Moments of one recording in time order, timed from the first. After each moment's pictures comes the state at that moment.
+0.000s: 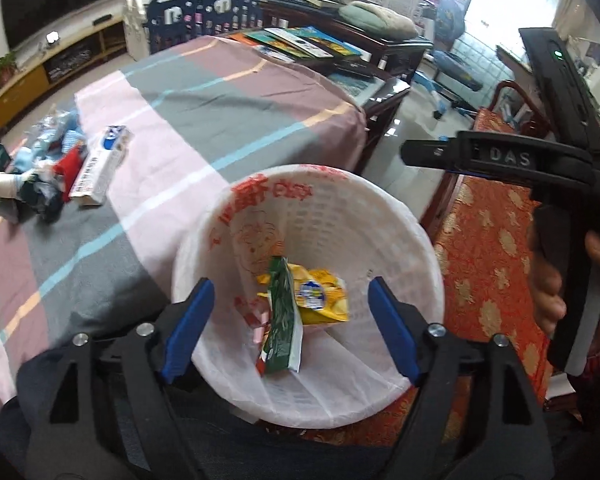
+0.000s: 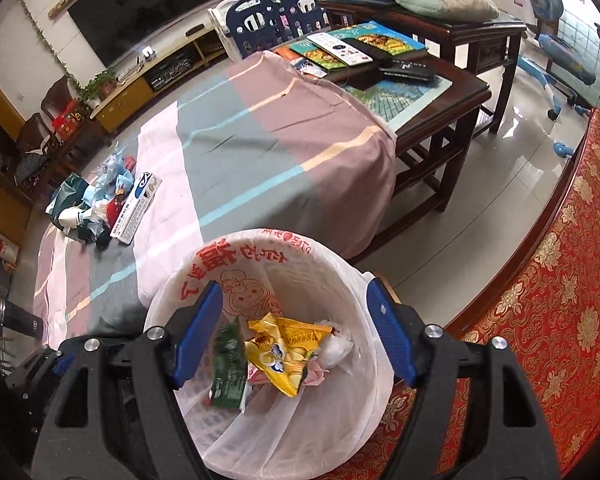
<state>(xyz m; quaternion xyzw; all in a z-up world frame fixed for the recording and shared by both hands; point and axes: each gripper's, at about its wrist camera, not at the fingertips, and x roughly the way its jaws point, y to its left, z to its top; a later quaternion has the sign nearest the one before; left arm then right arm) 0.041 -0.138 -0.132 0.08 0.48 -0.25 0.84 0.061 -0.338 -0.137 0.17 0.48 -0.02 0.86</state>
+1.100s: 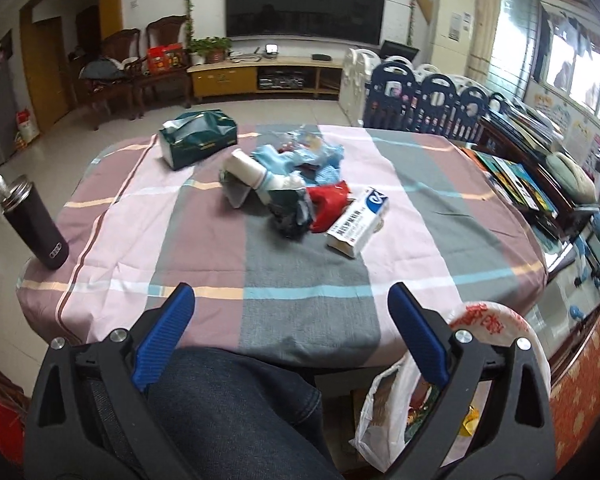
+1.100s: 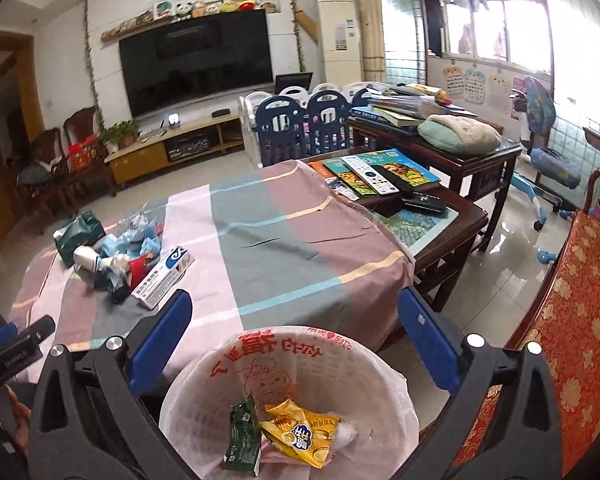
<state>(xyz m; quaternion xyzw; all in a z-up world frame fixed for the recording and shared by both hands) 0.064 0.022 -0.097 -0.05 0.37 0.09 0.92 0.045 -0.262 -0.085 0.07 0.30 -0.04 0.95</state>
